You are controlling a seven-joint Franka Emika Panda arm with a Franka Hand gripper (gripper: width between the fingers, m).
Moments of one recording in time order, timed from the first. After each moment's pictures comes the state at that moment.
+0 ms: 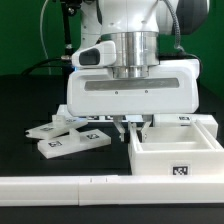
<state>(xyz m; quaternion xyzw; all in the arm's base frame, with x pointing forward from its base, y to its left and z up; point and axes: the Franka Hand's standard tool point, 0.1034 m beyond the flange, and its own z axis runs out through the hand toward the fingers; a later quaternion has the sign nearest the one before) 0.561 0.023 0.034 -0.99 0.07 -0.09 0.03</state>
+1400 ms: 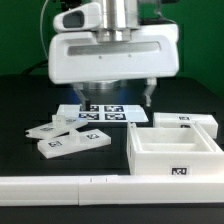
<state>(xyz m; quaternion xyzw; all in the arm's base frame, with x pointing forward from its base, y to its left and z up) 0.523 -0.023 0.083 -0.99 -0.06 -0.09 0.02</state>
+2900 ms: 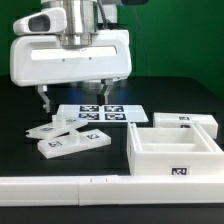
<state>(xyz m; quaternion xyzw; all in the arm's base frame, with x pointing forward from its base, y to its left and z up) 0.498 -0.055 0.069 -0.99 -0.13 -0.04 0.03</state>
